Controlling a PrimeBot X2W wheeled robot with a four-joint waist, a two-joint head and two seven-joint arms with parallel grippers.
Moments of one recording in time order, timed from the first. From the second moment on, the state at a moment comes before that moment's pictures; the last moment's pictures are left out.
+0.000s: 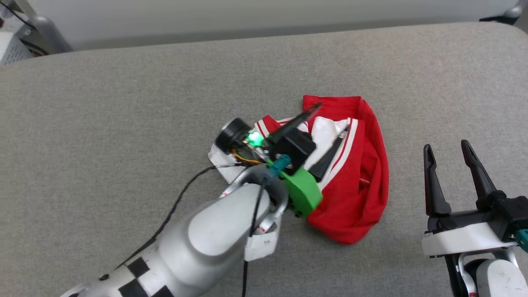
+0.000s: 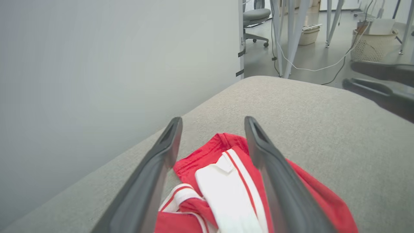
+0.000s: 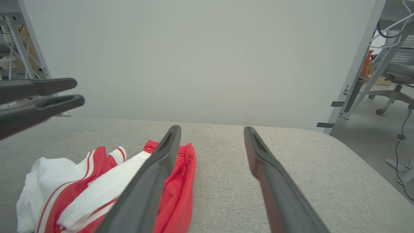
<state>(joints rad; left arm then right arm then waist) -0.82 0.15 -1.06 0.44 -0.53 0.10 -0.24 -0.05 -0.05 -0.04 -0.08 0.06 0.13 -0.25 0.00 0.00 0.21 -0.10</state>
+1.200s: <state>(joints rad) -0.02 0.18 -0.16 0.11 -0.24 0.17 -0.26 0.06 -0.05 -0.03 -0.02 0.05 0.13 -0.25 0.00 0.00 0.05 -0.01</state>
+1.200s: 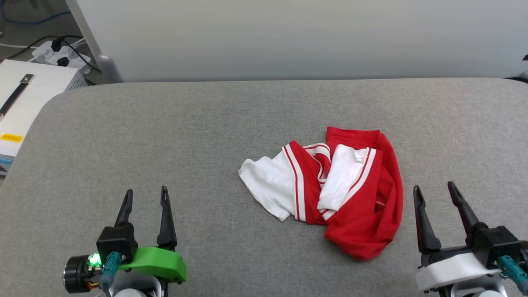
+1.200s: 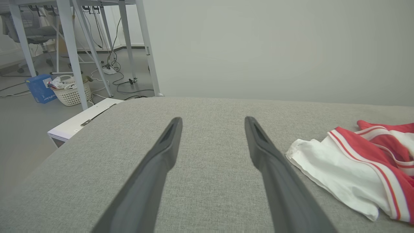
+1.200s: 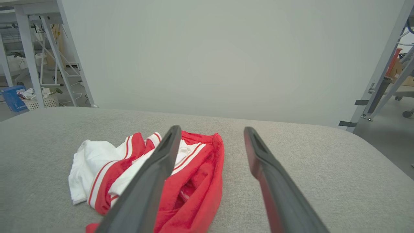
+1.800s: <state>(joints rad) 0.00 0.09 -0.04 0.16 -0.12 0.05 -0.26 0.06 -0.05 -0.02 -0.01 0.05 0.13 -0.25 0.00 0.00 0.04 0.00</state>
